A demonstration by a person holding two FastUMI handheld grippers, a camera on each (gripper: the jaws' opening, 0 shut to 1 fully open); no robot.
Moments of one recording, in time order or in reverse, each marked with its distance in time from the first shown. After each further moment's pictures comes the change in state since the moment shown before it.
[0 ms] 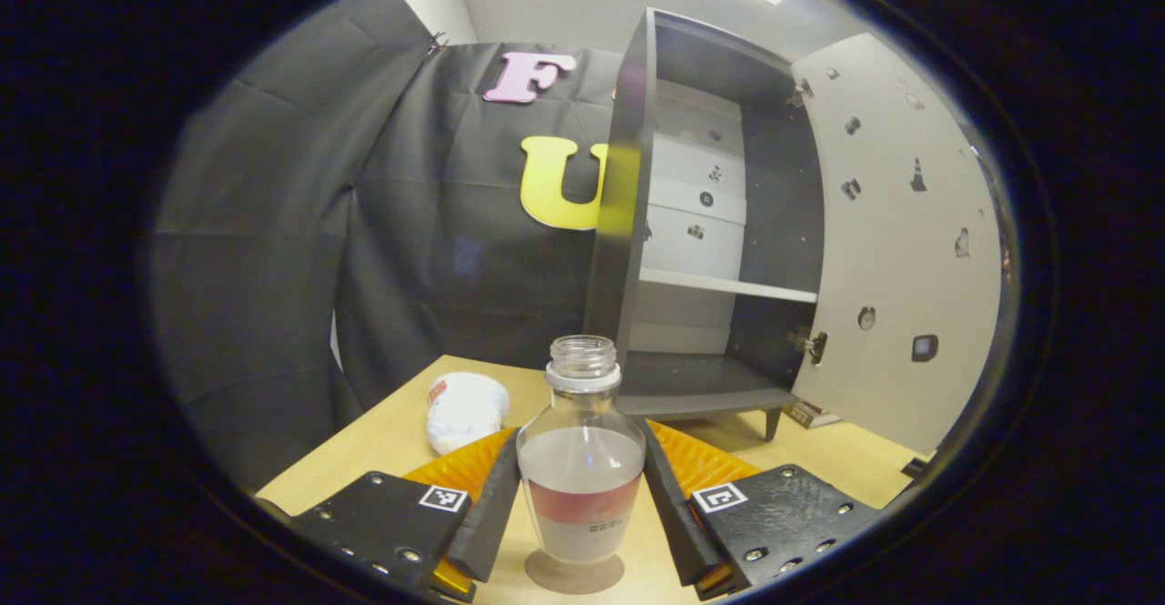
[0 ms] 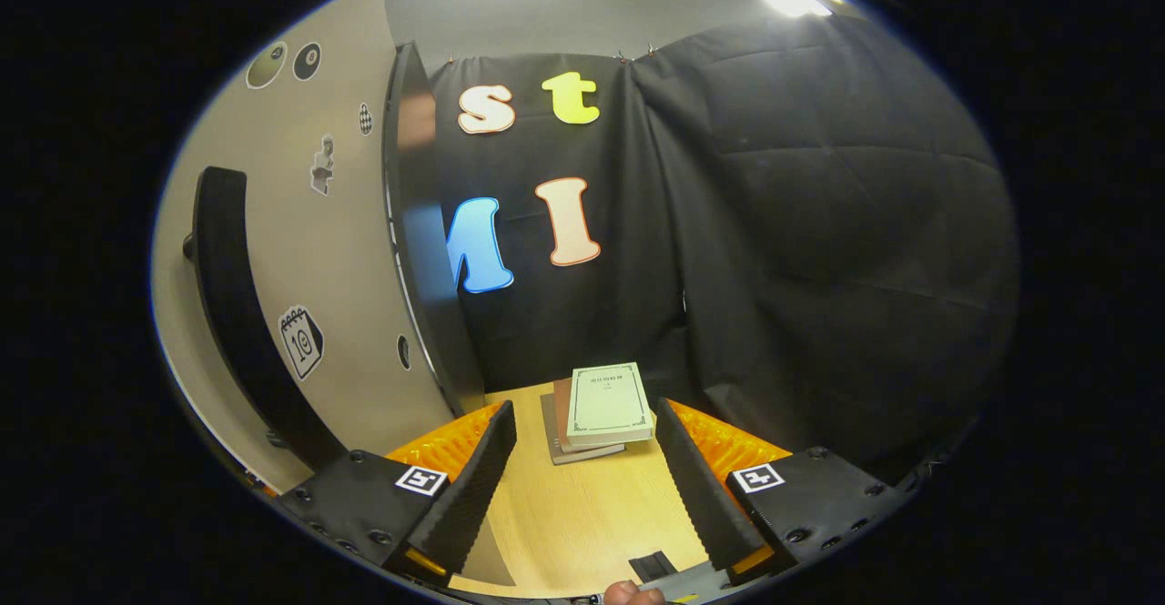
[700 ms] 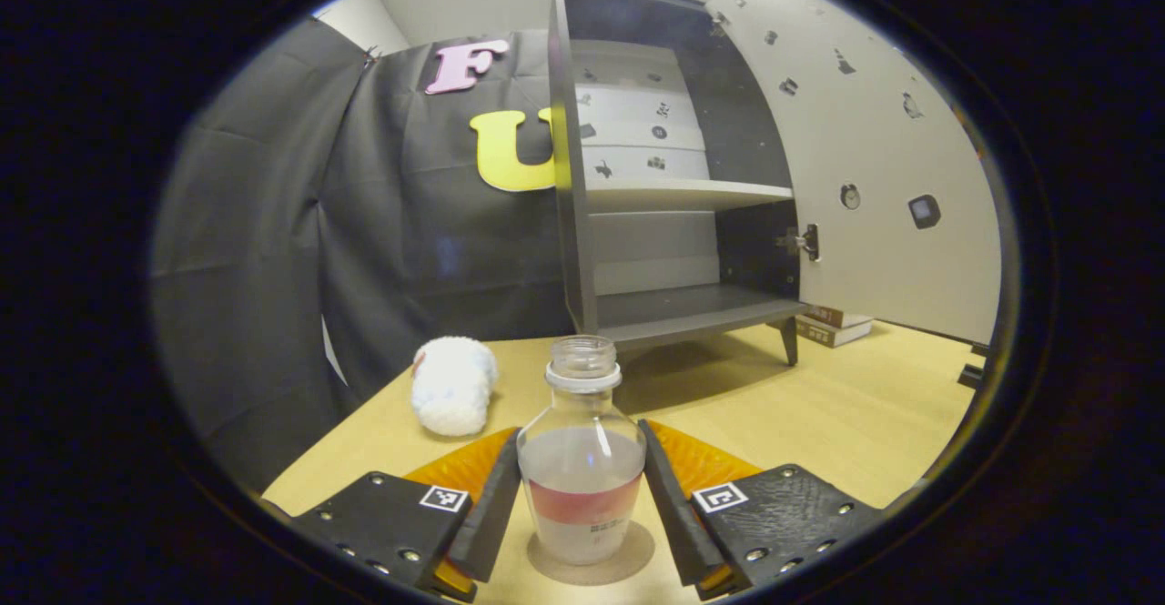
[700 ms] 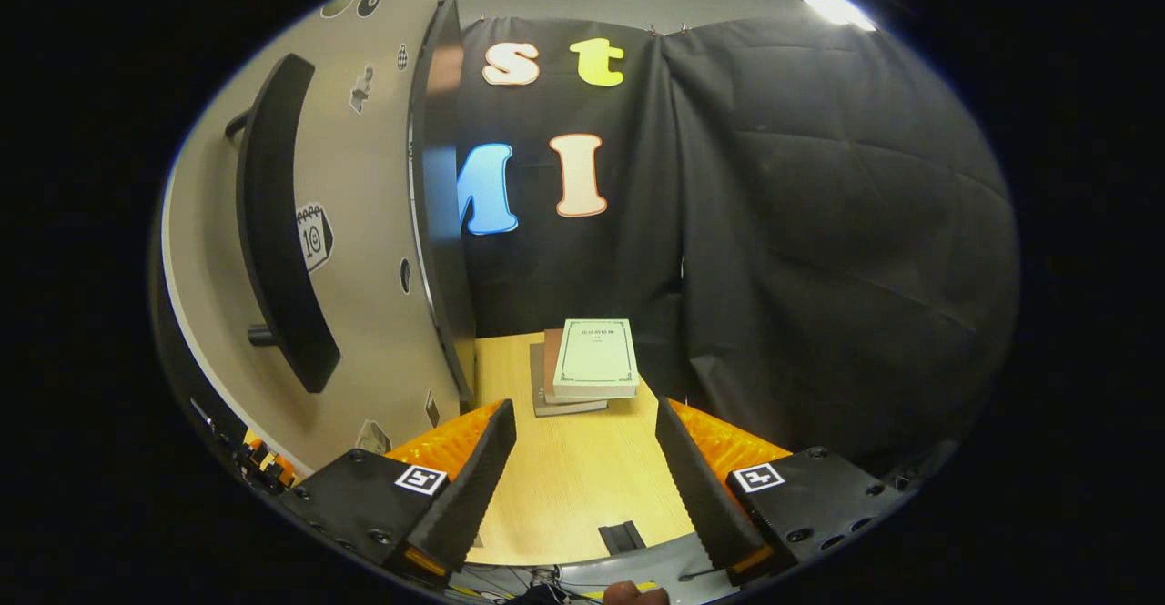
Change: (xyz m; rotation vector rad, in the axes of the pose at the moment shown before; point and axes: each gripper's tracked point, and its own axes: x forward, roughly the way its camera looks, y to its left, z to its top) left arm 0.011 -0.012 -0.081 0.194 0.064 -0.002; right arm -0.018 -0.003 -0.046 -0.106 0.139 -0.019
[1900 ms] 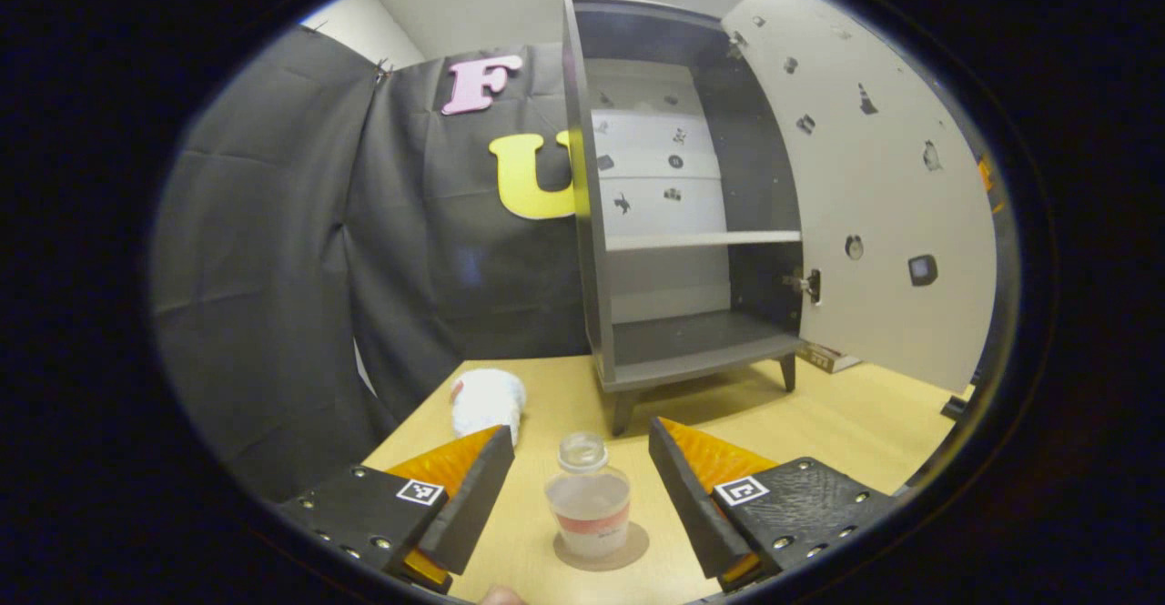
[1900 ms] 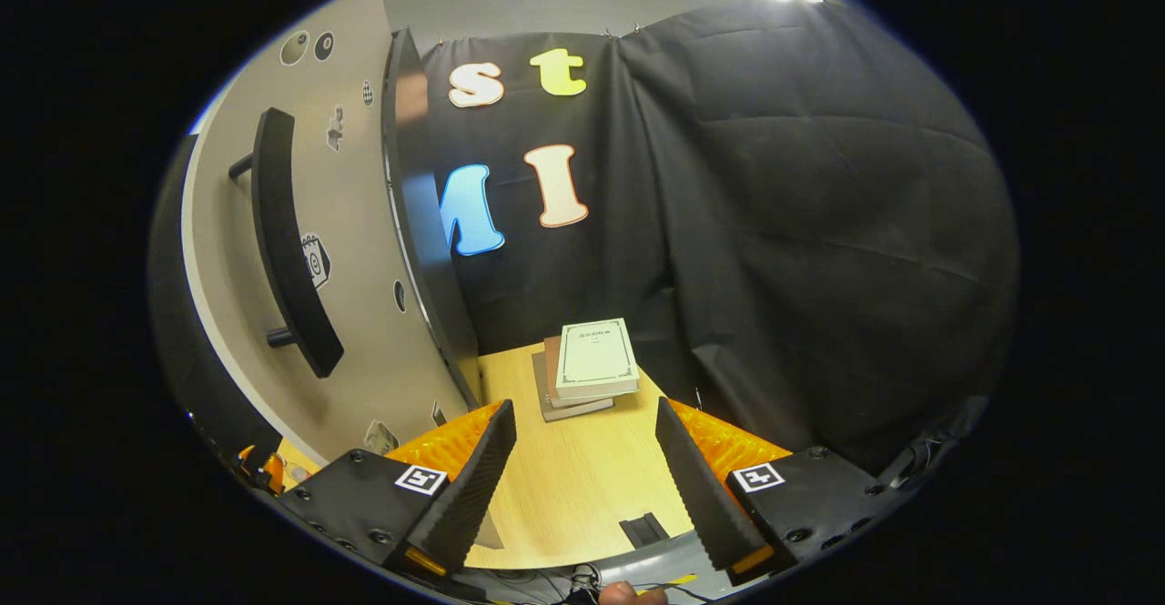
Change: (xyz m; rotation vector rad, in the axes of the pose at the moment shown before) left arm -0.050 0.013 0.111 -0.001 -0.053 0.072; right arm -0.019 -0.012 -0.003 0.134 -0.055 0.003
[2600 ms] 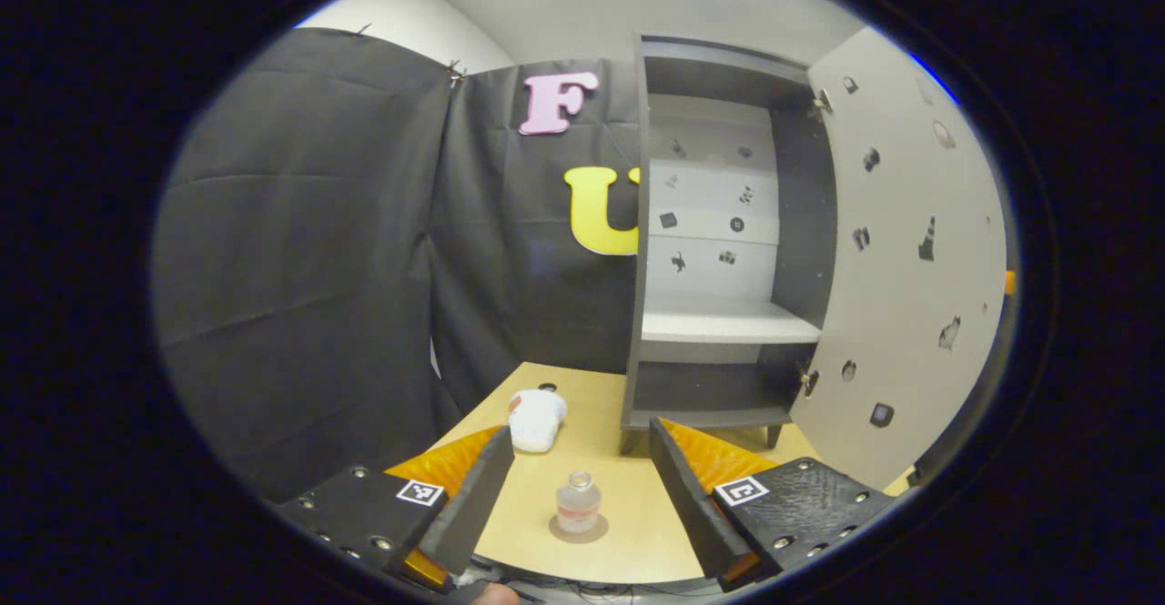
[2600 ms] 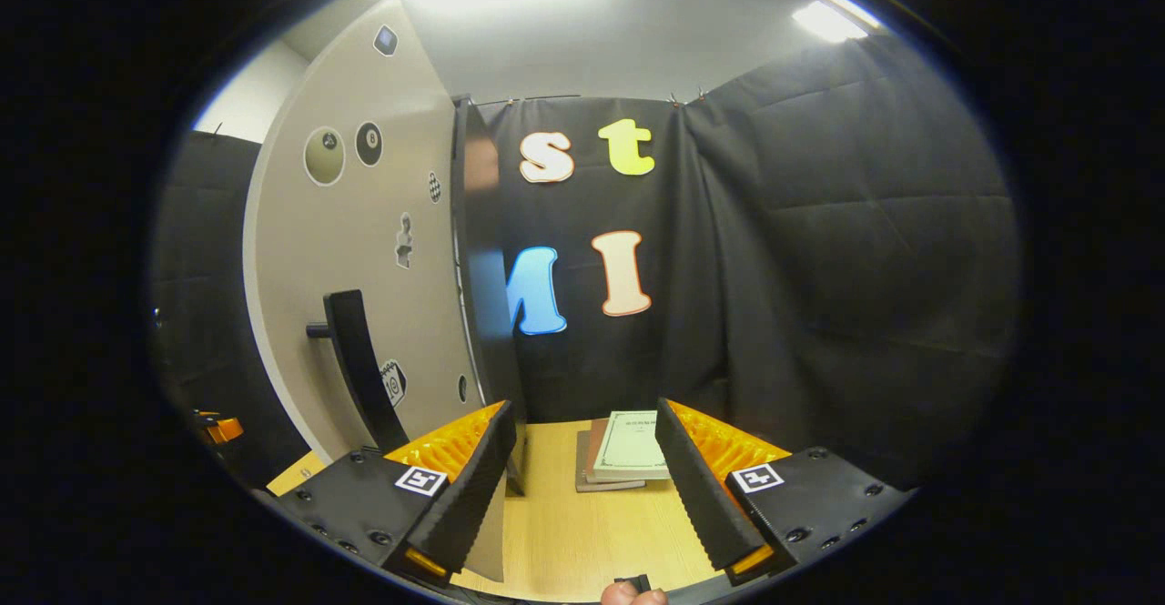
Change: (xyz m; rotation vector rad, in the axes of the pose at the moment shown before) left arm -0.108 -0.020 0.167 -0.194 0.087 0.238; right arm -0.017 0.022 0.112 -0.120 -0.232 0.258
